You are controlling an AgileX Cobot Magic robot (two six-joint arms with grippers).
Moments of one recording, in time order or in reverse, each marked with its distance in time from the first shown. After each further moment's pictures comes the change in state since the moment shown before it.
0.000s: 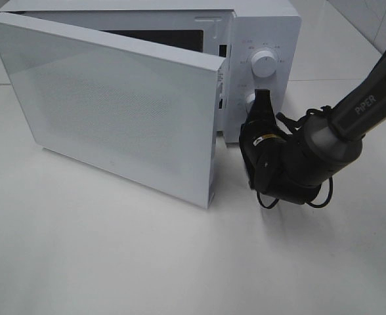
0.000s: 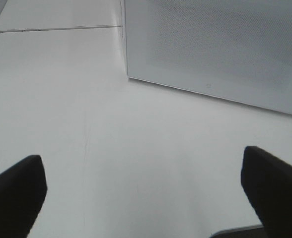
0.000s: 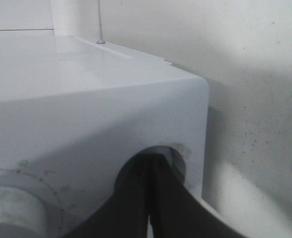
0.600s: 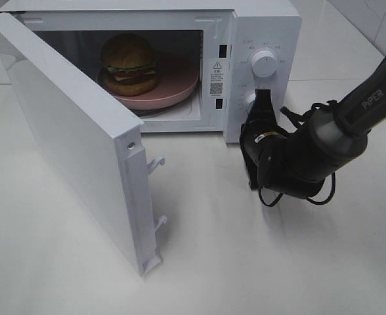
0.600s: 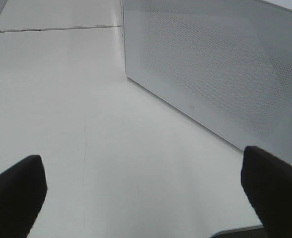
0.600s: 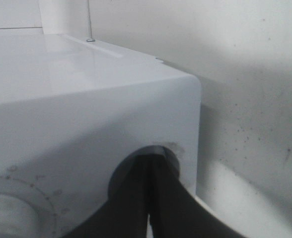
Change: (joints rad) left arm 0.000 0.000 0.000 0.000 0.000 0.000; right arm -0.010 -0.026 0.002 -0.001 0.065 -0.003
